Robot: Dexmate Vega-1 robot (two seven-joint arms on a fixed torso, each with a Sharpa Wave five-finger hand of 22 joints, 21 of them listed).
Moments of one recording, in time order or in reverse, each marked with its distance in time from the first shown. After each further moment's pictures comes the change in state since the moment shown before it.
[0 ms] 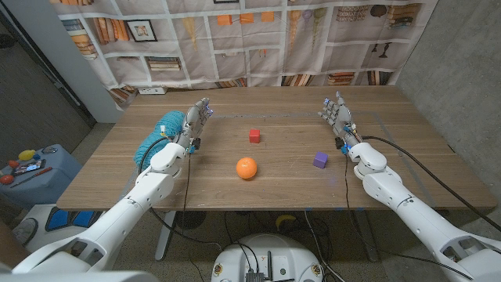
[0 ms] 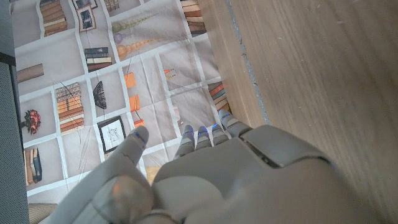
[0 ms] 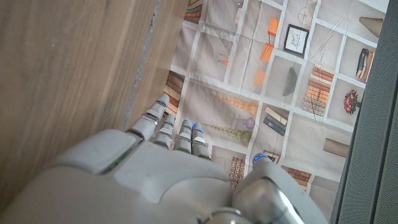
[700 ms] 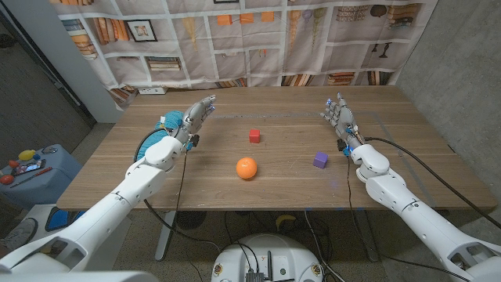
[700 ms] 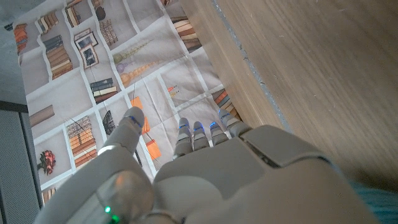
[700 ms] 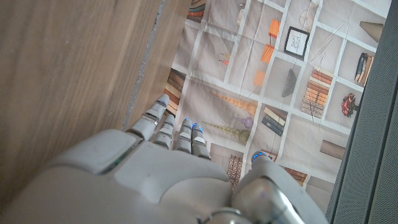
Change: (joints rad) left arm 0.012 0.118 0.018 -0.158 0.103 0.113 0.037; left_hand 0.135 -0.033 0.052 -0.180 -0.010 0.106 -0.049 0.015 0.000 0.066 -0.052 0.000 0.000 0.025 -0.032 -0.005 0.003 0.014 -0.003 -0.006 0.000; right arm -0.034 -0.023 0.006 -0.042 -0.016 -0.004 -0.026; right_hand 0.005 0.005 0.005 -0.005 0.007 0.000 0.000 0.000 0.000 0.004 -0.004 0.000 -0.005 0.000 0.000 0.000 -0.014 0.000 0.000 0.000 0.000
